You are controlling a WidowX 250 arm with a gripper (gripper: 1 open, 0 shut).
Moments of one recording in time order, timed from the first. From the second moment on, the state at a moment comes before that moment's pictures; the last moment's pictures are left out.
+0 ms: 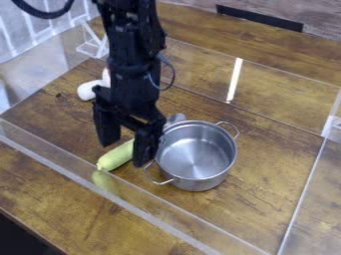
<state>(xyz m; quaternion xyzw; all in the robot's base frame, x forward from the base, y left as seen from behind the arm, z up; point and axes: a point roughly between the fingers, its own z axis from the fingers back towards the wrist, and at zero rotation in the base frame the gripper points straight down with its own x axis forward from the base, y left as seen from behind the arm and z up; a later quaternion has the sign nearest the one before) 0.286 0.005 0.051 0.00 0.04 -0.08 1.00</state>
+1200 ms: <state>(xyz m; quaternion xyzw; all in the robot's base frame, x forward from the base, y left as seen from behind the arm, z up) 0.299 0.004 0.040 0.00 0.02 -0.21 0.98</state>
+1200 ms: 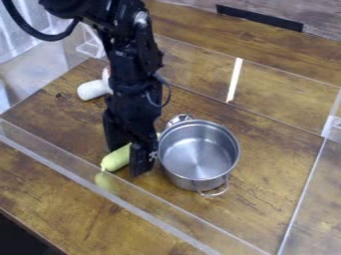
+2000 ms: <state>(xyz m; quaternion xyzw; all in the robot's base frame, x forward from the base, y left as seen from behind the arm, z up) 0.312 0.018 0.026 -0.01 -0.01 -0.25 0.97</state>
